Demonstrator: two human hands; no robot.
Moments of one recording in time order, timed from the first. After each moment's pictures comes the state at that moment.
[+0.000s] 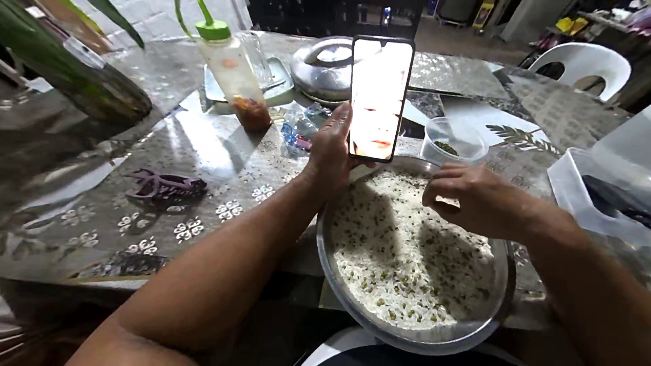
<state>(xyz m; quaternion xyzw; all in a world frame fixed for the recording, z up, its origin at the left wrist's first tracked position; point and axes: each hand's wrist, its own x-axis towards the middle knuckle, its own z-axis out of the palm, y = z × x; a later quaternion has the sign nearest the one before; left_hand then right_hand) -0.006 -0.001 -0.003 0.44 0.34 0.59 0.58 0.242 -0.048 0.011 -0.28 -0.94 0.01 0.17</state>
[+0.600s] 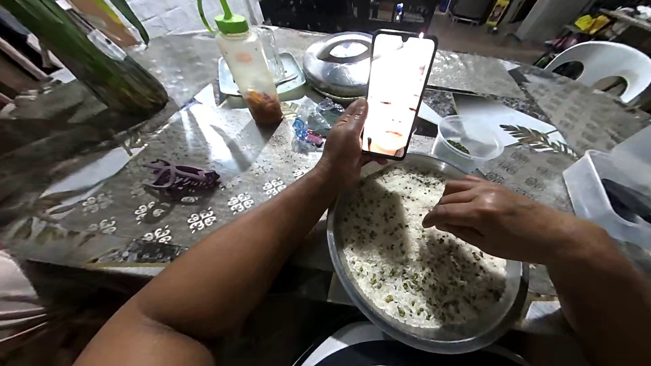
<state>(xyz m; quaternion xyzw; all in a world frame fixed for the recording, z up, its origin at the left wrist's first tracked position) -0.005 -0.002 -0.003 0.44 0.35 0.59 0.58 0.240 -0.064 0.014 -0.18 -0.97 0.01 0.14</state>
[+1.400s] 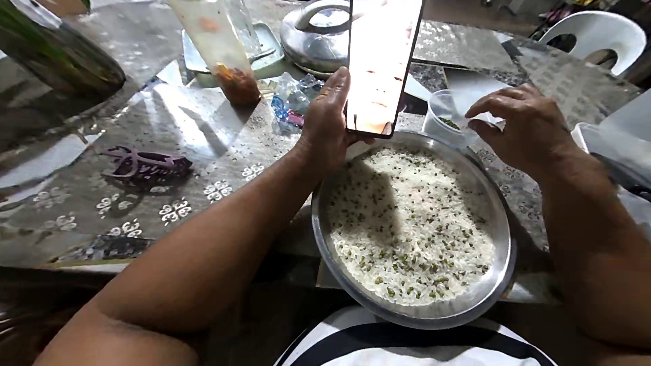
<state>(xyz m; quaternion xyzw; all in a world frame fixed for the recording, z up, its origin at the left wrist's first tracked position) -0.006 0.000 -0.002 0.44 0.34 0.59 0.58 0.290 -0.006 0.023 -0.46 -0.86 -0.09 0.22</state>
